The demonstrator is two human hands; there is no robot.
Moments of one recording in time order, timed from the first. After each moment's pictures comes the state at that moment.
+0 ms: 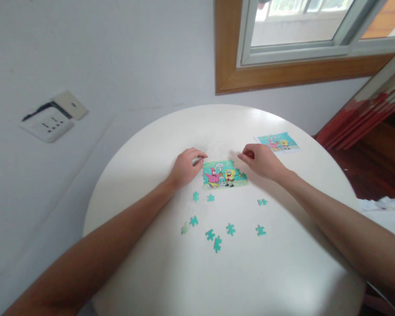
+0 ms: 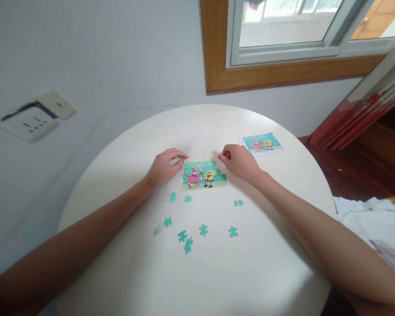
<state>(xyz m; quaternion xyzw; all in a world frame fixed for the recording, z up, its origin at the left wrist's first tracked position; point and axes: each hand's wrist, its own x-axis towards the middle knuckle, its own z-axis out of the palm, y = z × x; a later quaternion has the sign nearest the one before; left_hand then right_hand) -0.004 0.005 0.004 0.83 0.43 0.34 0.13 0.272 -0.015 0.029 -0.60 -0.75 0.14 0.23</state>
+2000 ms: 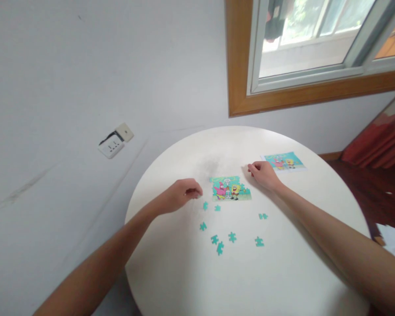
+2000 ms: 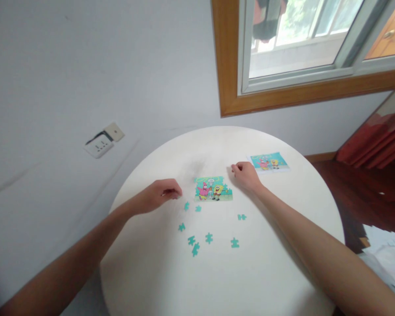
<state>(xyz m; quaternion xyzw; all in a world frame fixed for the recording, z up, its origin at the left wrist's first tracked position) -0.047 -0.069 0.079 0.82 0.46 0.17 0.30 0.280 0.016 -0.006 -0.60 -0.67 0.26 0.34</state>
